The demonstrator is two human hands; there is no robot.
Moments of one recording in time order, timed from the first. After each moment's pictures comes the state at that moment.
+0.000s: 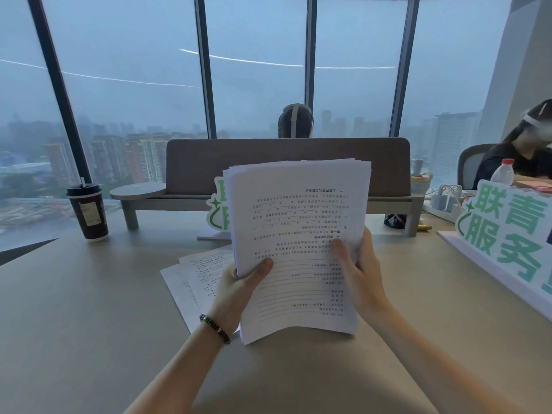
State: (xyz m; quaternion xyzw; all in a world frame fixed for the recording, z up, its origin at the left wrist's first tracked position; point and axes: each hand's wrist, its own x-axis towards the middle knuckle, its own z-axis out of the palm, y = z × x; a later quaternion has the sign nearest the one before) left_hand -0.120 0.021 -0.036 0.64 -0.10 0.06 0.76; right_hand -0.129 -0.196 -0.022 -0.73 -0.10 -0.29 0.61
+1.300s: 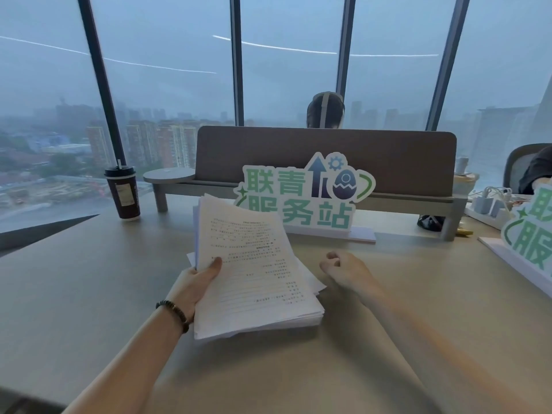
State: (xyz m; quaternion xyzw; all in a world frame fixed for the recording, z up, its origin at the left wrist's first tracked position) left_hand -0.090 0.135 -0.059 0.67 0.14 0.03 0.73; right_hand -0.051 -0.163 -0.041 -0.92 0.05 0.00 0.39
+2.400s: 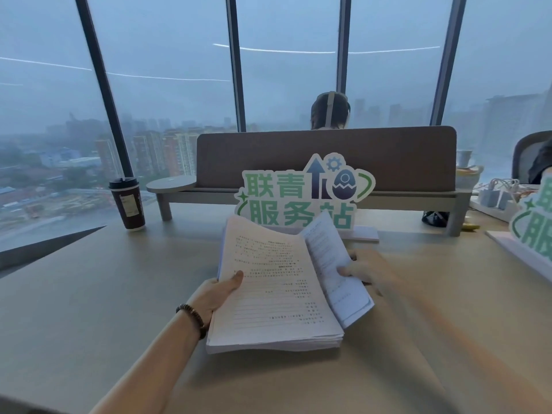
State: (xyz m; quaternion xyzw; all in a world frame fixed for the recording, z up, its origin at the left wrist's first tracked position) left_hand -0.078 0.112 -0.065 0.70 0.14 -0.07 0.69; right_hand -0.037 -0.199 -0.032 -0.90 0.06 0.04 0.44
